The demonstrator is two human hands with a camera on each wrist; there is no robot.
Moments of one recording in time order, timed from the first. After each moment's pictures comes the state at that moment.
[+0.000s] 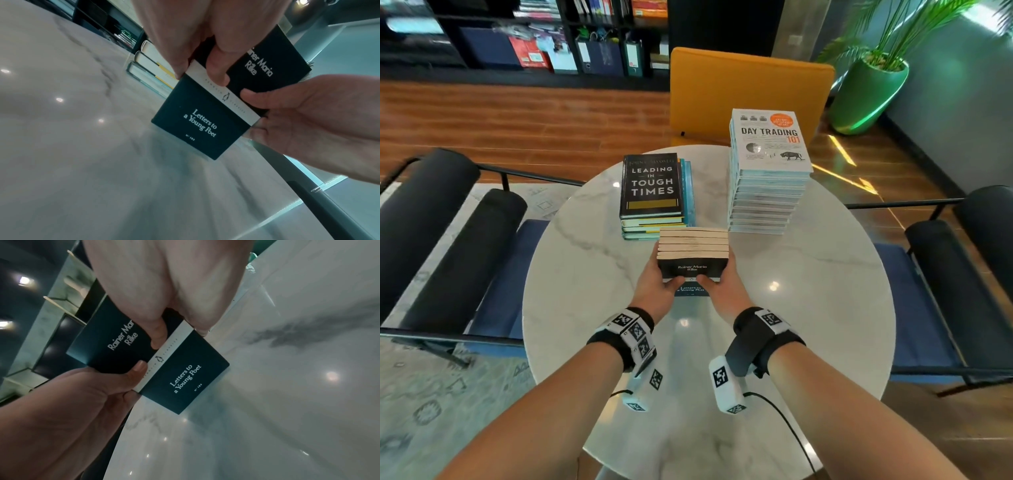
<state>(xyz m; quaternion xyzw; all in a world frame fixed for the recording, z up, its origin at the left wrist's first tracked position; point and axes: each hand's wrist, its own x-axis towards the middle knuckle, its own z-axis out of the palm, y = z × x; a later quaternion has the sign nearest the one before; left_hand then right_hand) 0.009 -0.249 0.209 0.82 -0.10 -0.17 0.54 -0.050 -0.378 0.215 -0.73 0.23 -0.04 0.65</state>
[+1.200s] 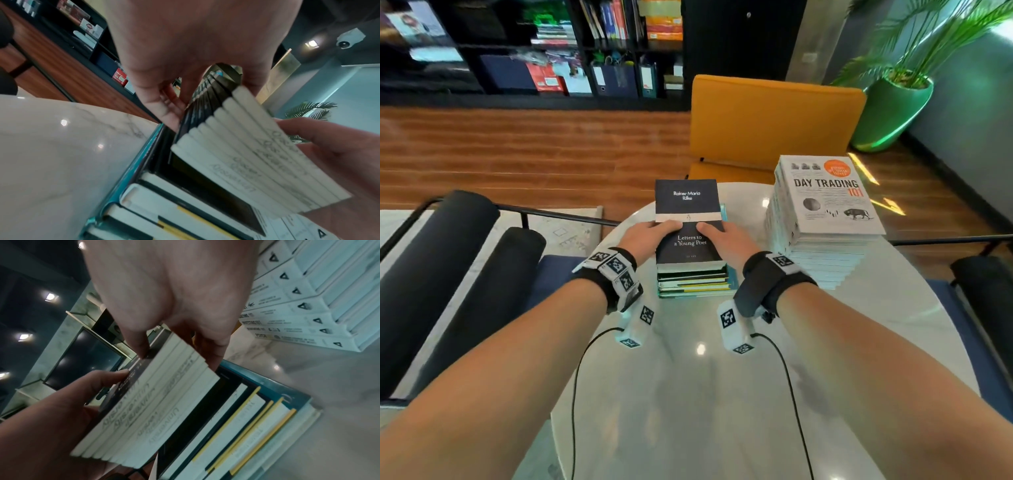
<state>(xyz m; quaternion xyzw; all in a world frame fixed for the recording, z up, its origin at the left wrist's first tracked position) 0.235 -0.232 0.267 0.80 -0.02 -0.27 0.54 0.159 -0.384 0.273 -0.76 0.25 0.04 0.59</state>
